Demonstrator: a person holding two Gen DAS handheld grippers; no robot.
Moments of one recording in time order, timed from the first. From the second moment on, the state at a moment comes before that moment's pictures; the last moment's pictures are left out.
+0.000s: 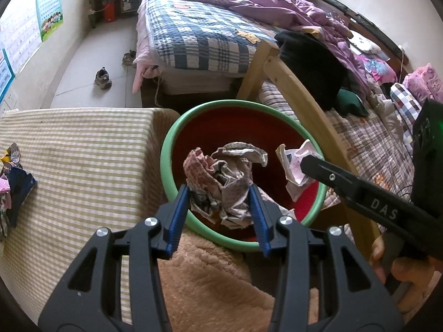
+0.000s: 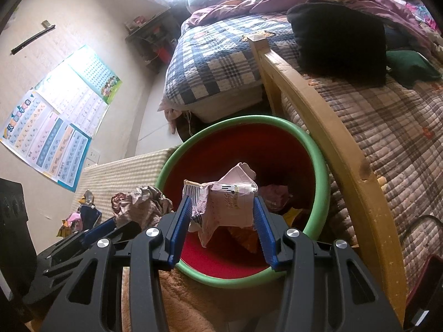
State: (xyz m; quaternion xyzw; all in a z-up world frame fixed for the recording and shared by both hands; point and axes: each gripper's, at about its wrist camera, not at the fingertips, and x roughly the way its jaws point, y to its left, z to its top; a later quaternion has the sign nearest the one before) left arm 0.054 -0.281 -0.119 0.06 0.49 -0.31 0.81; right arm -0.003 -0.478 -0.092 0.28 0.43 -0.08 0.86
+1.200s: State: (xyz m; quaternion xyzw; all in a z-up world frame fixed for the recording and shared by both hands) left arm 0.021 0.014 -0.130 -0.11 0.50 -0.03 0.86; right arm 0.120 -0.230 -0.086 0.07 0.48 0.14 0.86
